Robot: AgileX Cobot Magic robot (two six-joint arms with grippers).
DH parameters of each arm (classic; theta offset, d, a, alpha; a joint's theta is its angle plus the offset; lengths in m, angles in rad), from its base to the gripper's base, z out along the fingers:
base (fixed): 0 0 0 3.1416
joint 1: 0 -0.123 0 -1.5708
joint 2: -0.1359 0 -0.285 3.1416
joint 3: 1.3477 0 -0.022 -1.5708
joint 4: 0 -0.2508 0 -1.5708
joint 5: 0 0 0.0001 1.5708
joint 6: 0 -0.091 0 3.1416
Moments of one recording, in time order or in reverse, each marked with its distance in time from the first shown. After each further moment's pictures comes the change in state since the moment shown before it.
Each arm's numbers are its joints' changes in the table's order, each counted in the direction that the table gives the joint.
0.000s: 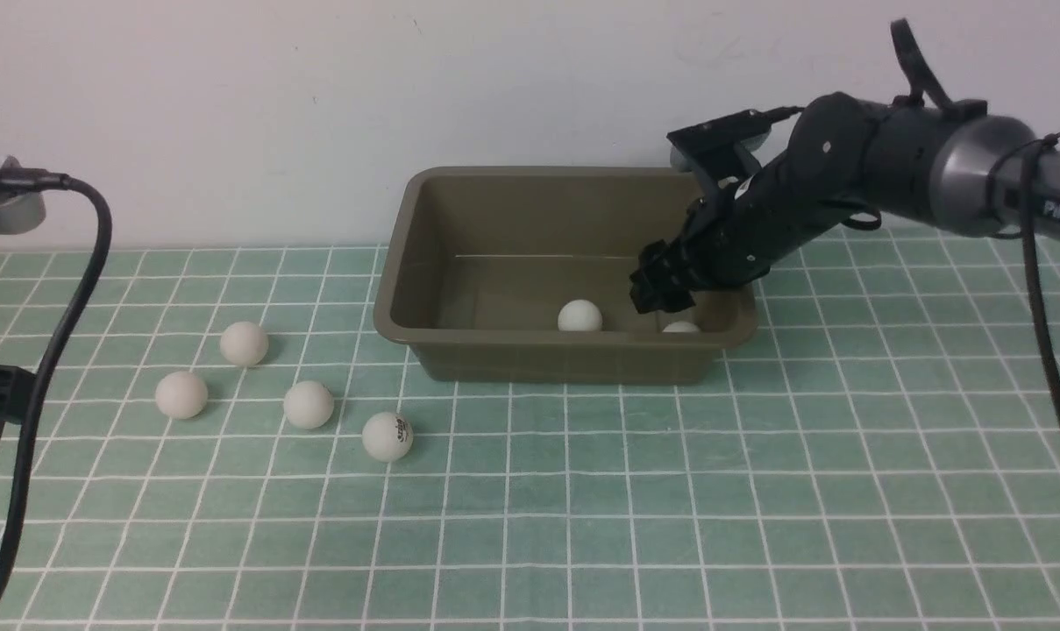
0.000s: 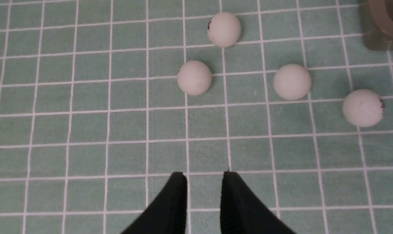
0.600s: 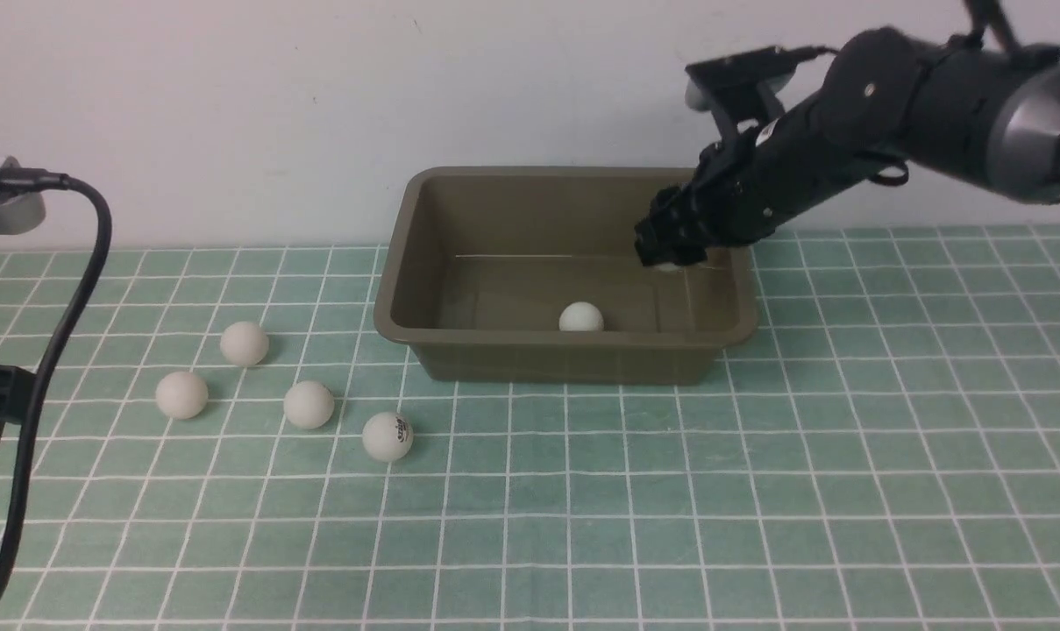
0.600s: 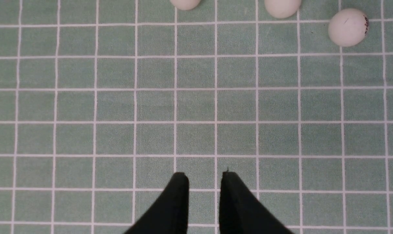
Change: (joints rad) right arm 0.000 -0.112 0.547 -0.107 0.472 0.045; left arm 0.000 0.104 0.000 0.007 -0.262 0.042
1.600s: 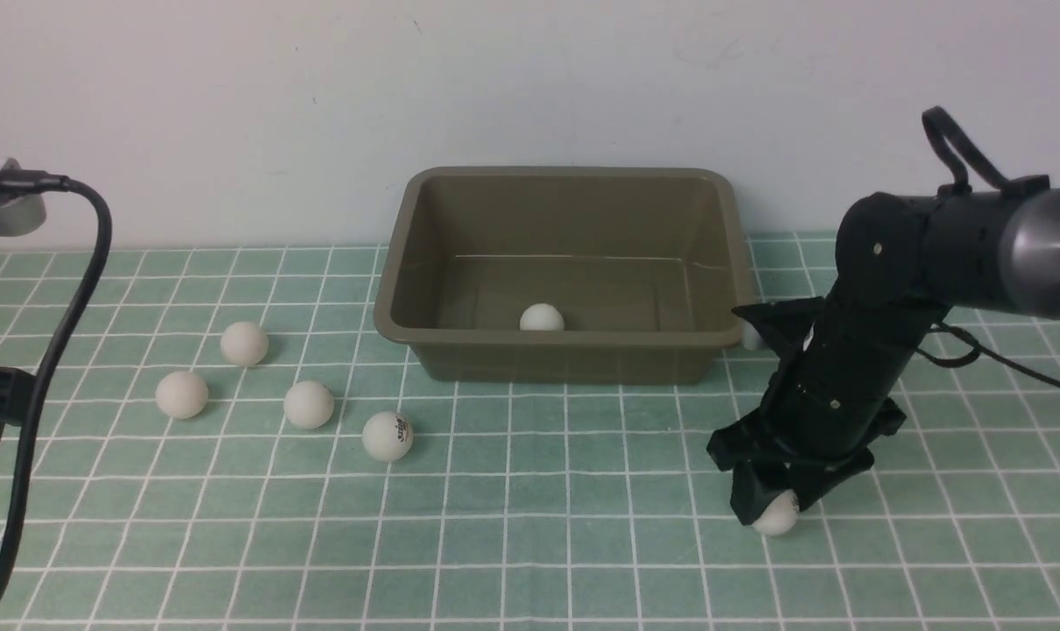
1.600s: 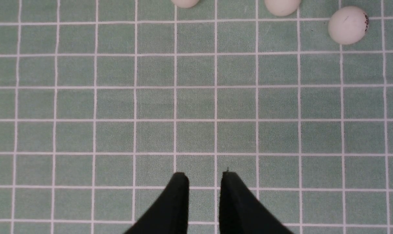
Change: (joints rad) right arm 0.000 0.240 0.121 -0.213 -0.468 -0.043; left arm 0.000 0.000 0.000 -0.001 -0.005 0.001
